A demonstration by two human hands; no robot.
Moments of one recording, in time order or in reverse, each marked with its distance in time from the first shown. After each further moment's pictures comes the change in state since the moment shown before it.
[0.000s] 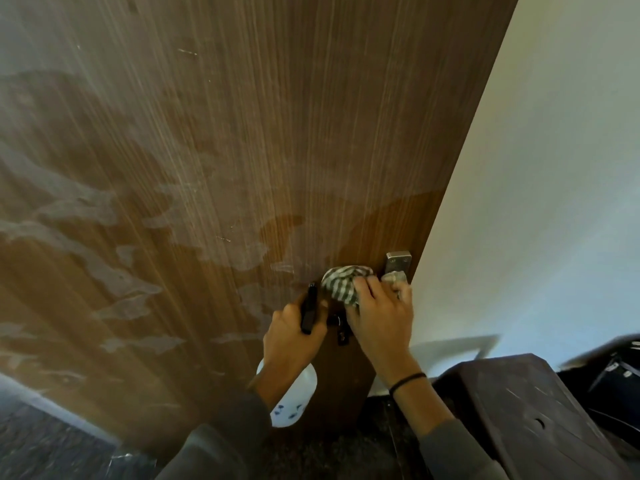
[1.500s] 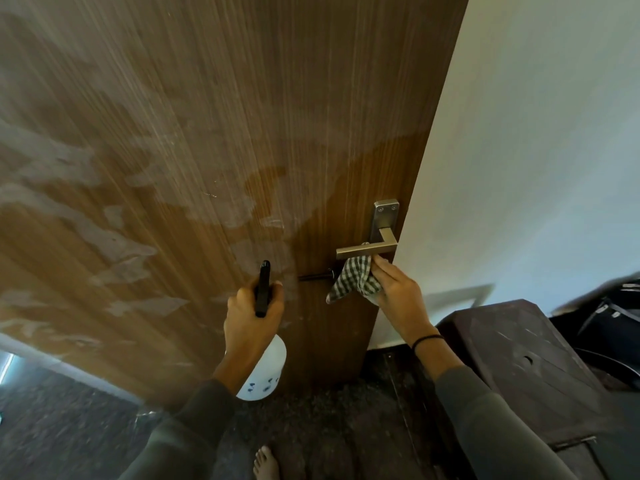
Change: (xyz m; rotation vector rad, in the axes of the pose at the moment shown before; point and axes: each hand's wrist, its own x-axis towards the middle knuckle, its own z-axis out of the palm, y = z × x) left_hand -0.044 -0.037 -0.034 -0.060 0.101 -0.025; right_hand -0.078 0.062 0.023 0.394 -0.332 0.061
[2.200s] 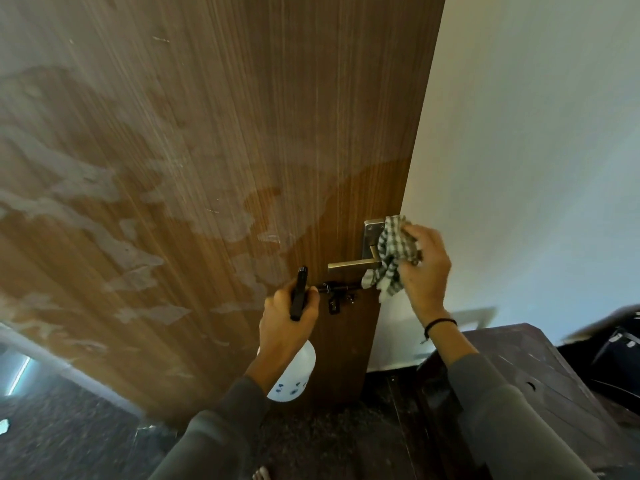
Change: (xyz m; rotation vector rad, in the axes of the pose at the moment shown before) left_hand -0.013 0.053 0.043 -0.073 -0.078 0.034; right_hand 0.049 0.005 -0.076 0.372 0.452 0.205
